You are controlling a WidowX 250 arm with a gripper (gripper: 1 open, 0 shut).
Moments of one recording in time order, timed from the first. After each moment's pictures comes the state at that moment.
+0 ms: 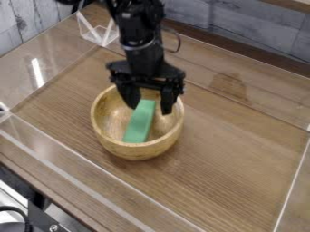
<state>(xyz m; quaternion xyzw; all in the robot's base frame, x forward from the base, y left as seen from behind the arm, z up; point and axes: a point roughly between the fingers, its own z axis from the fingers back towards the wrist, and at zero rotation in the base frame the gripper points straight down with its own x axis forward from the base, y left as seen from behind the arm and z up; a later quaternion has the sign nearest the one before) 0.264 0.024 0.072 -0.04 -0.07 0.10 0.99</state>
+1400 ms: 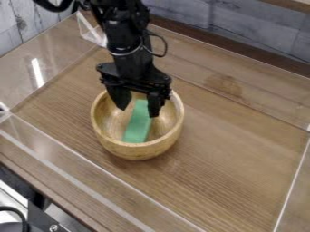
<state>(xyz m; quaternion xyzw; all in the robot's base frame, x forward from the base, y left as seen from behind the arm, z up) 0.258 0.040 0.060 -0.03 -0.09 0.08 0.99</state>
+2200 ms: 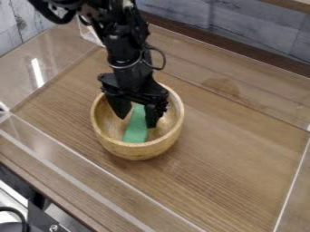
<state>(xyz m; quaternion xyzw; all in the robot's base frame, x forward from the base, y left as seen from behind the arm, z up) 0.254 0.041 0.043 -0.03 -0.08 0.05 1.00</state>
